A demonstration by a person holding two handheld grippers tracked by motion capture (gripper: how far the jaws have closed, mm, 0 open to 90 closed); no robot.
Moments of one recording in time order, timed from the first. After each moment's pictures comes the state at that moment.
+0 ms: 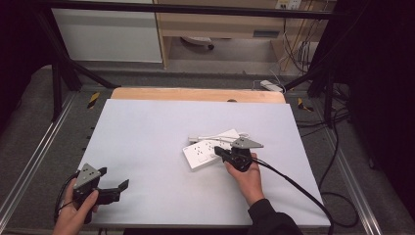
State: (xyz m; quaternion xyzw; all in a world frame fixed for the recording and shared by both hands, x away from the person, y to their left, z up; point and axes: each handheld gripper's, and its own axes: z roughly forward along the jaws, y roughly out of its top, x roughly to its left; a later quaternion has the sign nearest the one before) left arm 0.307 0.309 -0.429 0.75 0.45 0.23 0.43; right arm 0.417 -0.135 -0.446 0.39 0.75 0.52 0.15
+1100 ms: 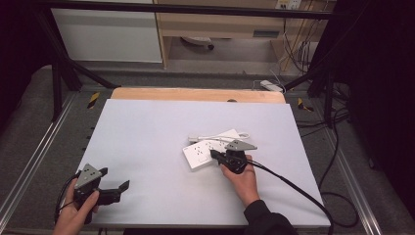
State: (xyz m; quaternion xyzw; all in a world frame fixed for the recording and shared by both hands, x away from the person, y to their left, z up) left arm 0.307 0.308 -0.429 0.75 0.45 0.23 0.42; right arm 0.416 -0.123 -0.457 0.38 0.76 0.51 0.14
